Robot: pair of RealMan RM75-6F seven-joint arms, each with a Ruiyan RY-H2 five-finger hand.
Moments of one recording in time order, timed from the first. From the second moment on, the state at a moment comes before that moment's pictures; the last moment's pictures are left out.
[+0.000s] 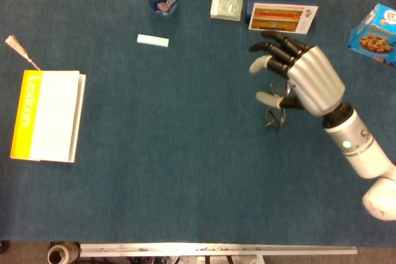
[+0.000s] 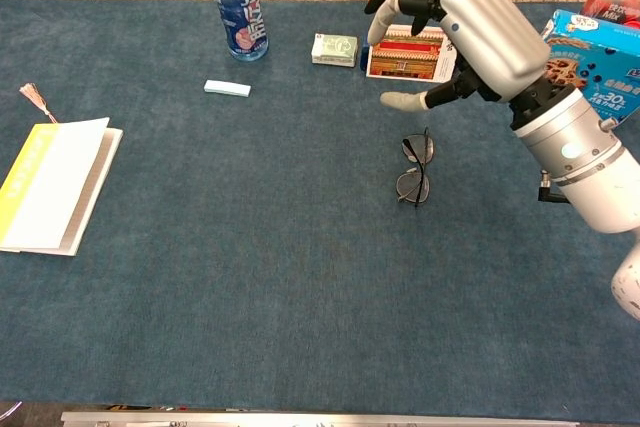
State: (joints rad) left arm -0.02 -1.12 -0.04 -1.62 1.40 1.47 0.12; right arm 0.62 -1.68 0.09 -1.23 -1.71 1.45 0.14
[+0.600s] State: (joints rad) left arm -0.02 -1.12 -0.03 -1.63 1.39 1.46 0.14; right arm 0.66 -1.61 0.00 -1.17 -1.83 1.39 0.15
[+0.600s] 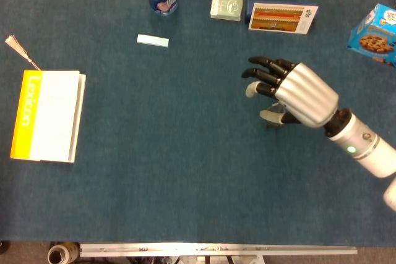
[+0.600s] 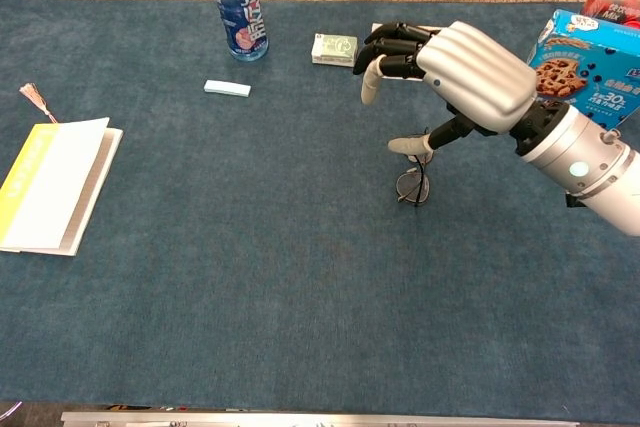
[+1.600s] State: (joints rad) left arm -0.02 -1.12 -0.03 -1.63 1.39 1.46 0.14; right arm 0.70 -1.68 -0.07 -0.84 -1.89 1.44 0.26
